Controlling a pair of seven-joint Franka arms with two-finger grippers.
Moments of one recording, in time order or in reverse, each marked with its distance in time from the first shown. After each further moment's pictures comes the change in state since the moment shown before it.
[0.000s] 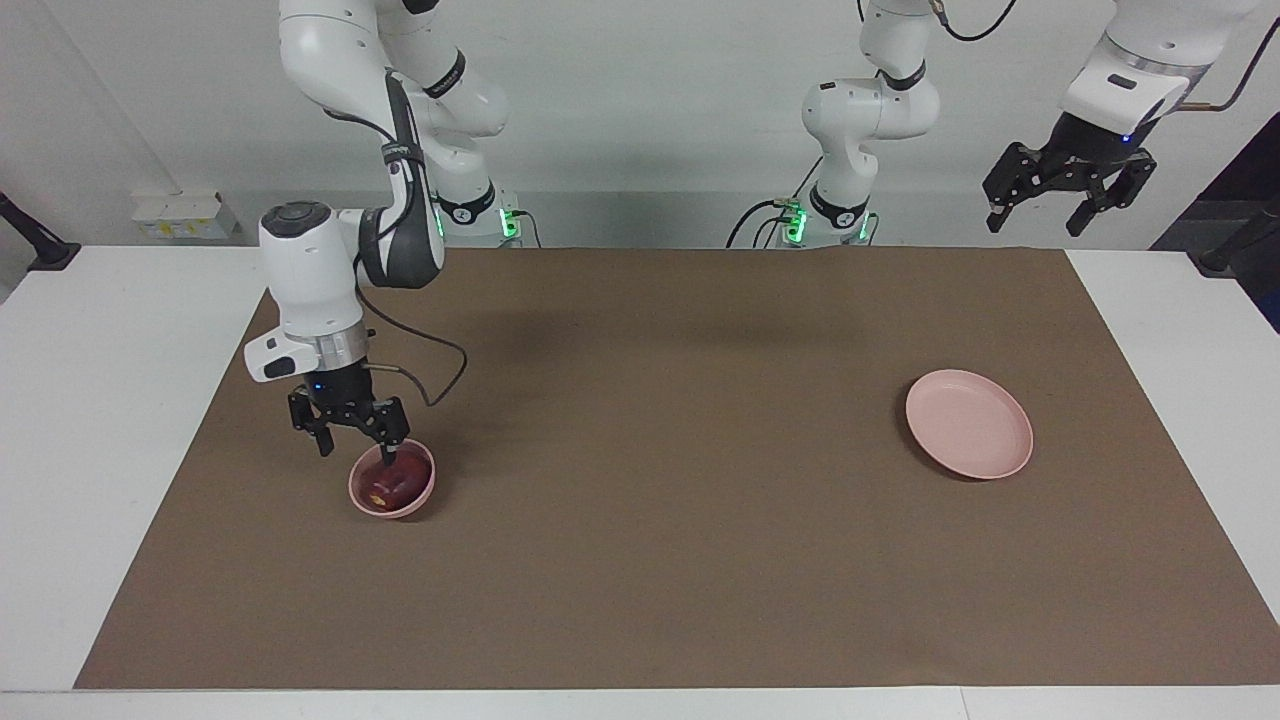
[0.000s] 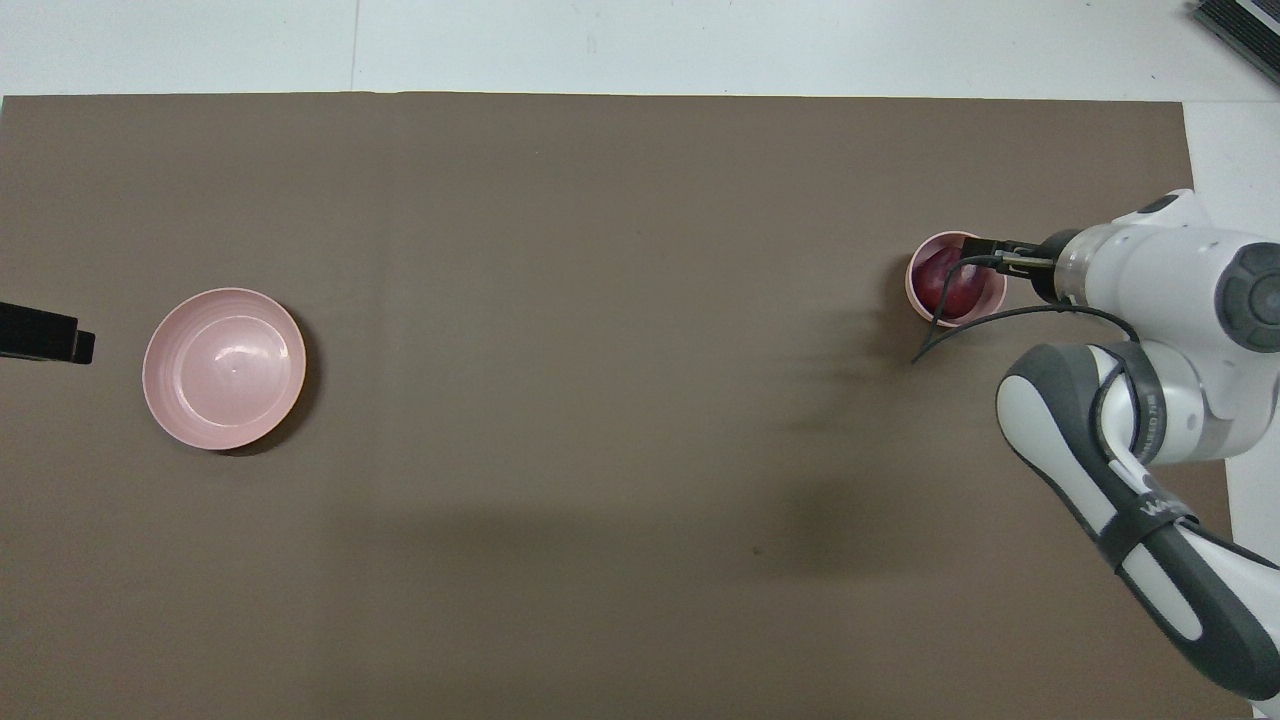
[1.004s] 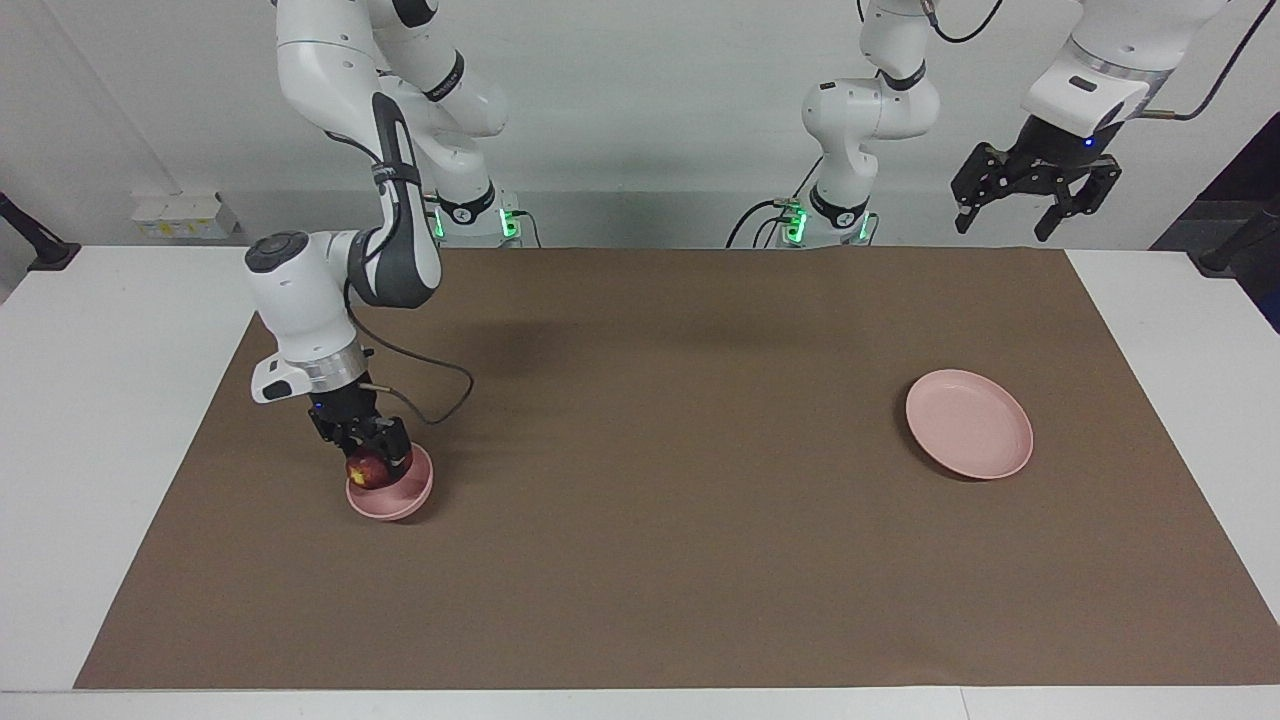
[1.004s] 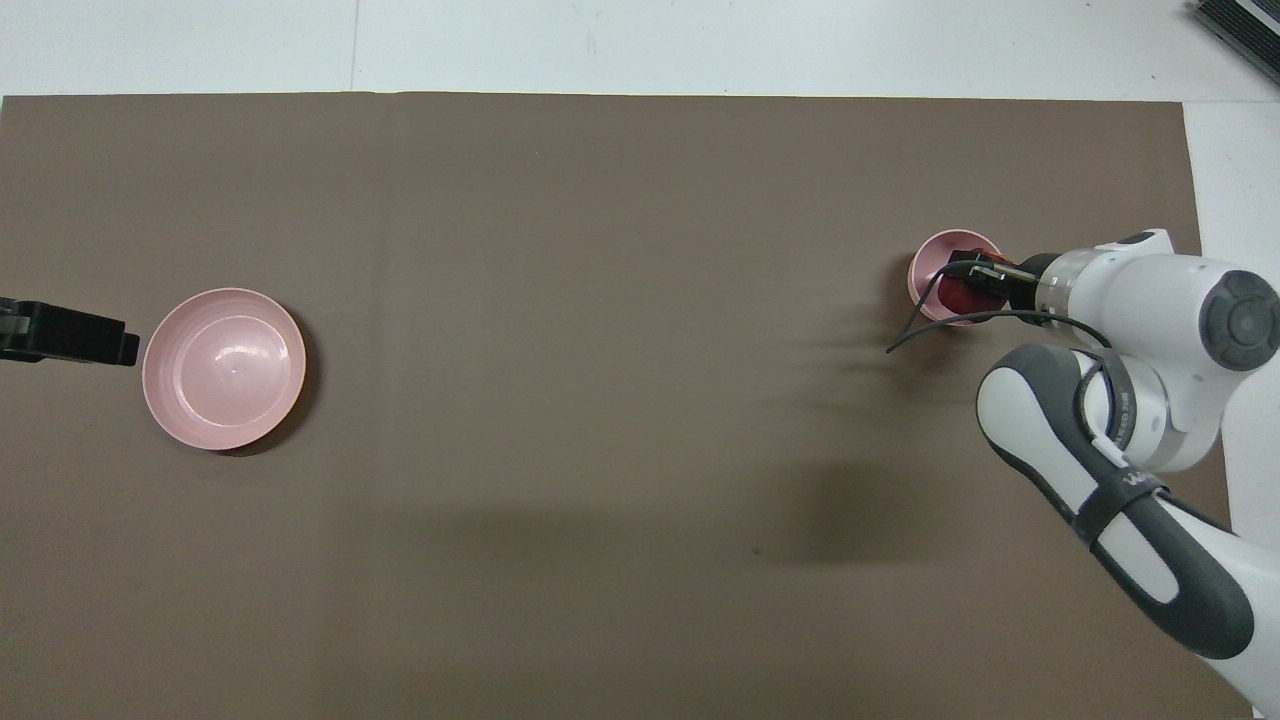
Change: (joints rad) left arm -0.001 0.003 -0.034 -0.004 -0.017 0.004 -0.004; right arm -0.001 0.053 -0.007 -0.120 0.164 0.211 0.000
